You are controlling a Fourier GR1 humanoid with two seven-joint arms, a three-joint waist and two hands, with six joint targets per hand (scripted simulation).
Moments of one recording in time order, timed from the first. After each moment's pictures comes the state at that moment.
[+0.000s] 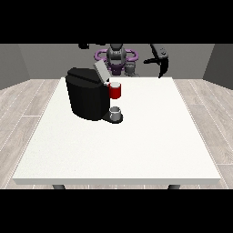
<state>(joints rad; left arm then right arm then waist) -0.15 0.13 0.31 -0.79 -0.18 -0.39 -0.39 -0.02 -0.01 0.16 -1.42 0.04 0.06 -0.22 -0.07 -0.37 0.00</state>
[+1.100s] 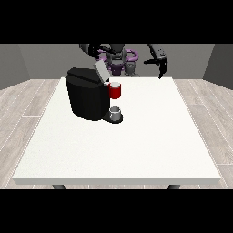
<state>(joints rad) -0.08 0.08 0.17 -1.14 -0.11 -0.43 -0.44 -0.31 -0.01 0.12 -1.45 0.20 -0.19 -0.09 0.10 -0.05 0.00</state>
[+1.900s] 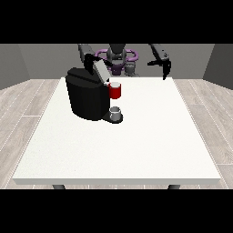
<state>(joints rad) -0.09 0.12 0.18 -1.21 -0.05 -0.43 -0.44 -0.54 -0.07 -0.07 -1.18 0.14 -0.18 -0.18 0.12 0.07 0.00</state>
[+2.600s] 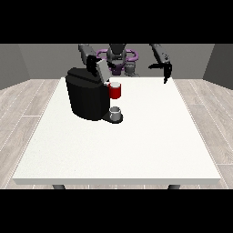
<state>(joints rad) -0.15 0.14 0.19 -1.15 -0.04 -0.43 -0.48 -0.66 -0.08 -0.08 -1.11 0.14 -0.19 -0.21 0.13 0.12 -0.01</state>
